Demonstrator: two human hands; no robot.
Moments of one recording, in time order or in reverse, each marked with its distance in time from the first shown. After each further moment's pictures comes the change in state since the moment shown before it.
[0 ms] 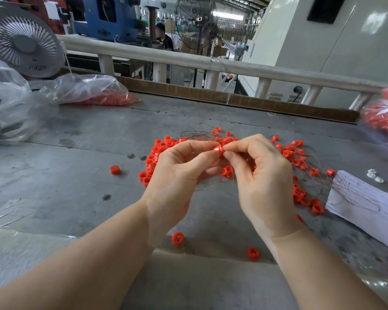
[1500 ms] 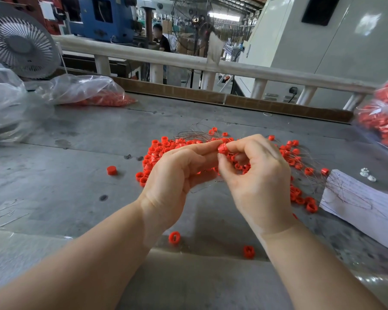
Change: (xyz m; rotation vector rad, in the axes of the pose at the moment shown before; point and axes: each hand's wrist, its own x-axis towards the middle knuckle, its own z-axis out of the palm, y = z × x) left_hand -0.002 0.004 -0.001 0.054 -0.124 -0.067; right_hand -0.001 0.004 0.000 -0.170 0.053 -0.101
